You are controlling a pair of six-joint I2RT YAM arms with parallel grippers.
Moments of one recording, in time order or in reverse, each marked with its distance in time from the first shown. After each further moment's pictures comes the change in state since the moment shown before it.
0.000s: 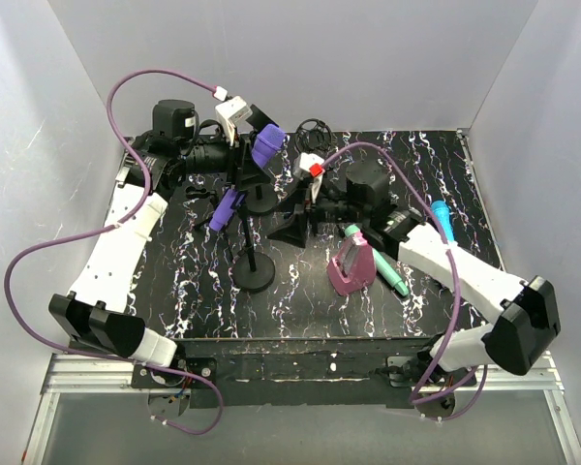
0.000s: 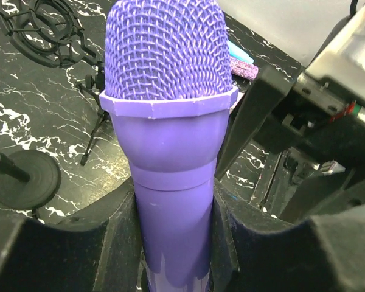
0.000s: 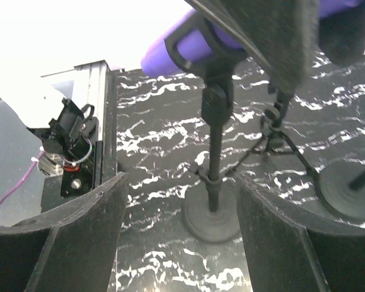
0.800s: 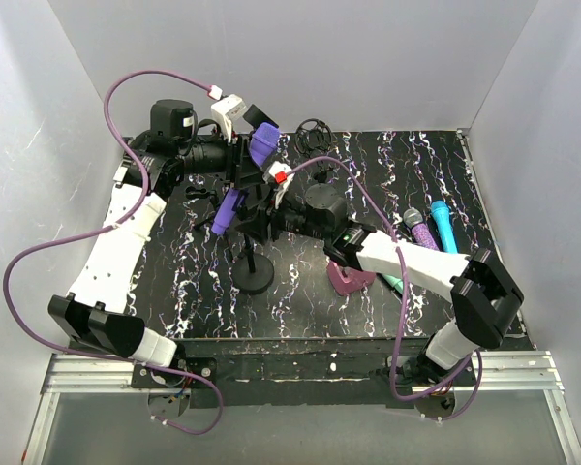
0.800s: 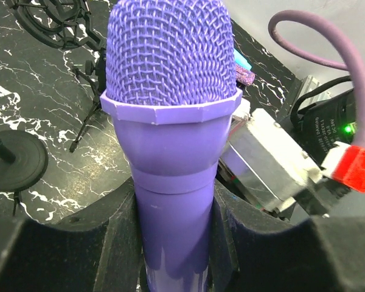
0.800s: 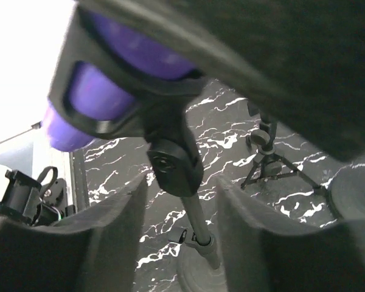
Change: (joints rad) left arm 0.000 -0.002 0.011 -0.030 -0.035 -0.103; right arm 0.197 0.225 -0.052 0.413 0.385 0.185
